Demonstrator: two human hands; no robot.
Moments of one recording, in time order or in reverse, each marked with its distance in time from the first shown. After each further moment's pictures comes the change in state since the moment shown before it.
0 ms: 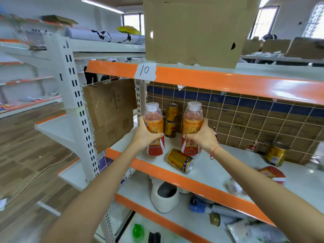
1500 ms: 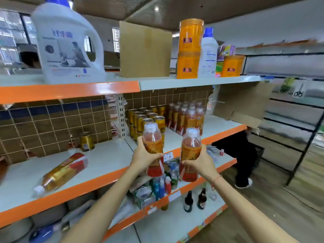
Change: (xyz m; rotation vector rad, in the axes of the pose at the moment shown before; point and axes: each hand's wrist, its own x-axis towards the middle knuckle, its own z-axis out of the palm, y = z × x) left_hand -0.344 0.284 0.378 -0.235 -0.824 0.358; right_hand -0.450 0.218 -0.381 -0.100 0.750 0.549
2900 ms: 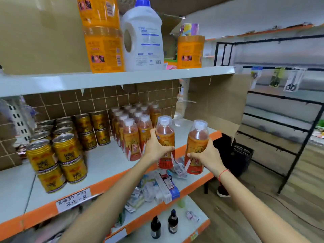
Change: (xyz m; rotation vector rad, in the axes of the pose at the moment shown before) left_hand 0.229 0.099 0.366 0.065 -0.064 0.063; right_hand 0.275 0.226 -0.206 0.007 0.067 0.110
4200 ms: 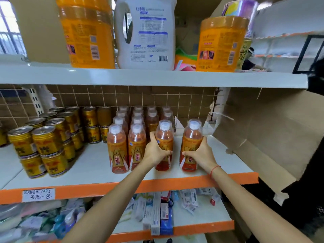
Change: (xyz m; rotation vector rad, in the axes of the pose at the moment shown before) left_hand 0.145 -0.019 0.084 0.052 0.388 -0.244; right_hand 0.247 0.027 0.036 0.094 -0.425 -0.227
